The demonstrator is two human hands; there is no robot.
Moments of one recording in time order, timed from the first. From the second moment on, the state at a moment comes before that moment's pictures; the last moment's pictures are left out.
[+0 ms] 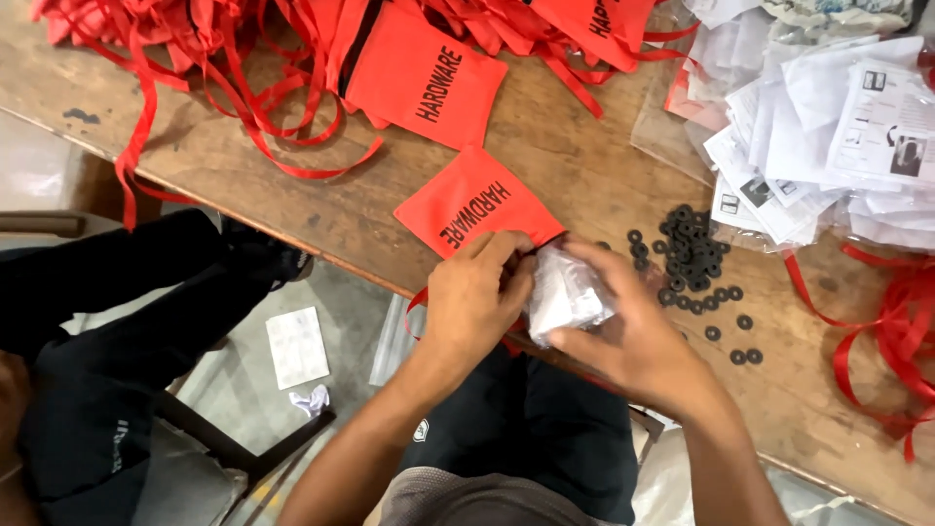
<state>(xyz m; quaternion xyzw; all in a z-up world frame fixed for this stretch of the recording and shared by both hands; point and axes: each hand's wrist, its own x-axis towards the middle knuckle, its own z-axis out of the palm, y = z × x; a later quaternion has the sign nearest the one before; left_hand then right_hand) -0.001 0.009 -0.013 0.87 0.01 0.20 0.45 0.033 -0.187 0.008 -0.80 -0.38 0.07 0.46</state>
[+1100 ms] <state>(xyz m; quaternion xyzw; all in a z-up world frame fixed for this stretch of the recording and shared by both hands) -0.015 0.015 0.001 0.82 -0.05 0.14 0.55 0.030 -0.159 -0.051 -0.94 -0.31 -0.08 0.12</state>
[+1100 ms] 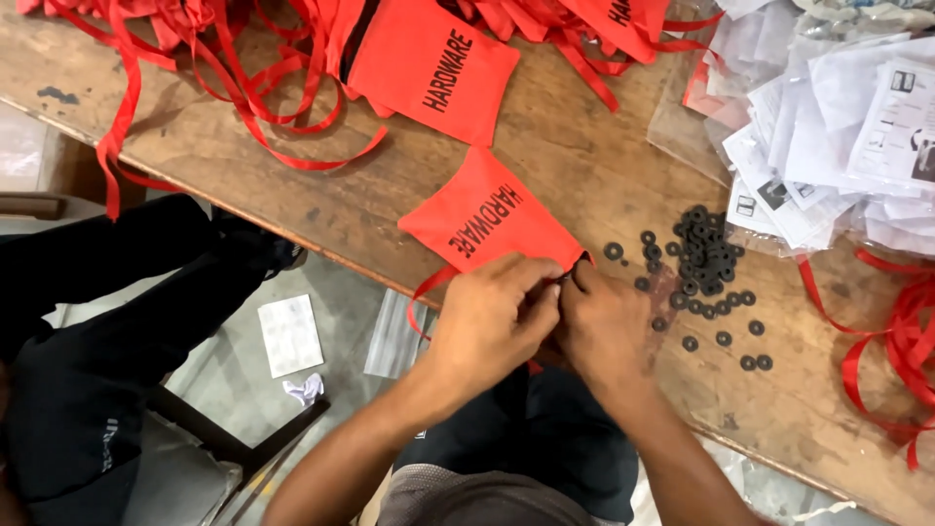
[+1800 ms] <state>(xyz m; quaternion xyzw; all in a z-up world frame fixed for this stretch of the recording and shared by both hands) 0.001 0.027 -0.027 0.96 -0.09 0.18 0.21 0.048 -0.183 -0.008 -0.90 -0.28 0.04 0.32</state>
